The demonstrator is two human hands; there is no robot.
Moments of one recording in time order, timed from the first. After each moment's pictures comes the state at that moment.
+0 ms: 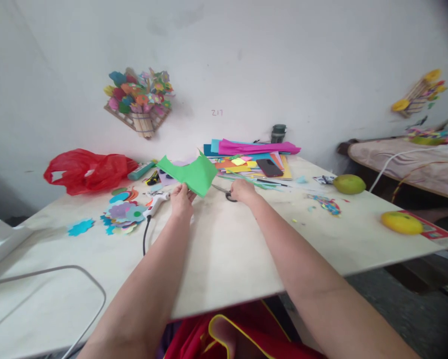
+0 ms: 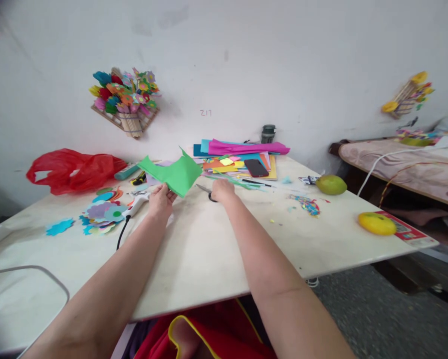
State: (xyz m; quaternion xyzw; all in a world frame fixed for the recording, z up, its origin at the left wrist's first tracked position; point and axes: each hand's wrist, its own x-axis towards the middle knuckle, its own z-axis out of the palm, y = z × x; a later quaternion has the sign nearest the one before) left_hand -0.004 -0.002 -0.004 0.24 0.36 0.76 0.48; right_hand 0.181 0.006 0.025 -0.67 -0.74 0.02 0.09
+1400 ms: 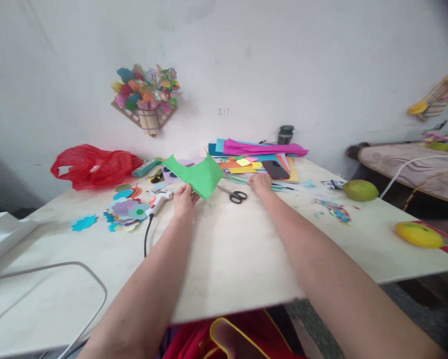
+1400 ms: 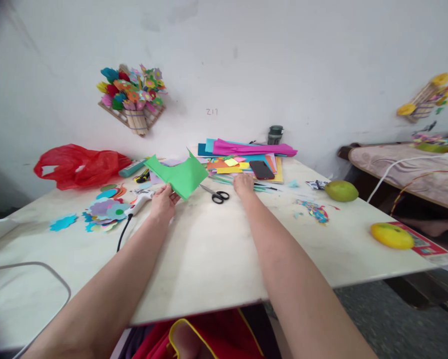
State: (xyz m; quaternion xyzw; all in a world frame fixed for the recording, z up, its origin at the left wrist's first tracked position) left_hand -0.008 -0.003 -0.010 0.27 0.37 0.74 0.49; right_hand 0.238 0.070 -0.006 -0.69 -0.71 -0.10 0.12
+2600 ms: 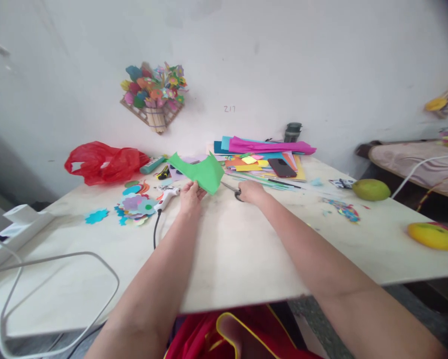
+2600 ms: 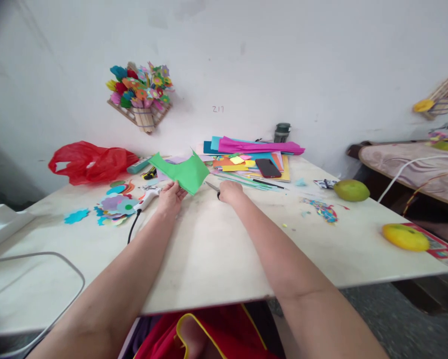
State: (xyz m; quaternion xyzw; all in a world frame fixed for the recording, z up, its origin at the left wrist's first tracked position) left_hand -0.012 -0.001 -0.013 0.26 0.36 0.74 0.50; right_hand 0.173 -0.001 0.029 -0.64 -0.77 0.00 0.01
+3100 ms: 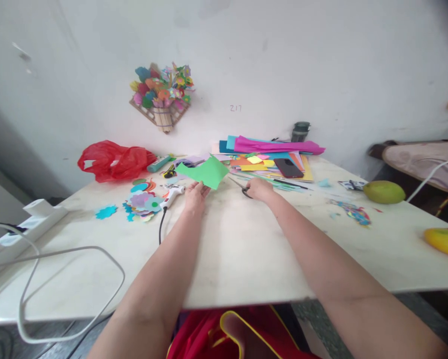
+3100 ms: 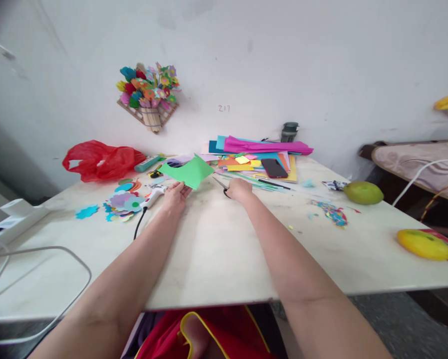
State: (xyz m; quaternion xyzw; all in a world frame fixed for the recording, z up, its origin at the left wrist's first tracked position) left_hand -0.017 0.003 -0.018 0.27 0.34 0.75 0.51; right_hand 0.185 0.011 0.025 -0.68 -0.73 0.06 0.10
